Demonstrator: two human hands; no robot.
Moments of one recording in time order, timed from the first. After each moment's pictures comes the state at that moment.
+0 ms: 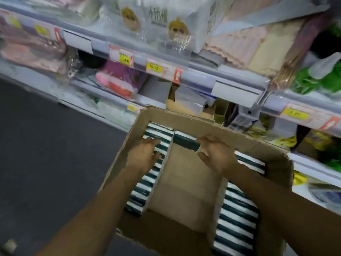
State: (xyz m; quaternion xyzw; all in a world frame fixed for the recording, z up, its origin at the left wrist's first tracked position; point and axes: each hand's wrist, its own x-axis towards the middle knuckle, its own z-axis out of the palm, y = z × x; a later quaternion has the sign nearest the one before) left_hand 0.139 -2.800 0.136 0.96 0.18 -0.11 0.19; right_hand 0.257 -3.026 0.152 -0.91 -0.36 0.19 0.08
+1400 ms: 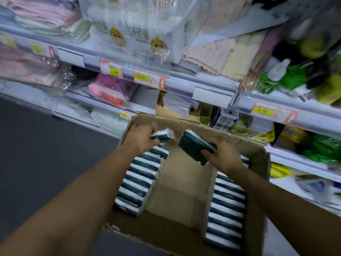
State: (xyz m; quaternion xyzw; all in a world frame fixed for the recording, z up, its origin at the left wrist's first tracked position) left_hand 0.194 -2.797 0.195 0.97 0.11 -0.12 0.17; right_hand 0.245 -3.069 0.196 -0.94 -0.17 0.21 0.23
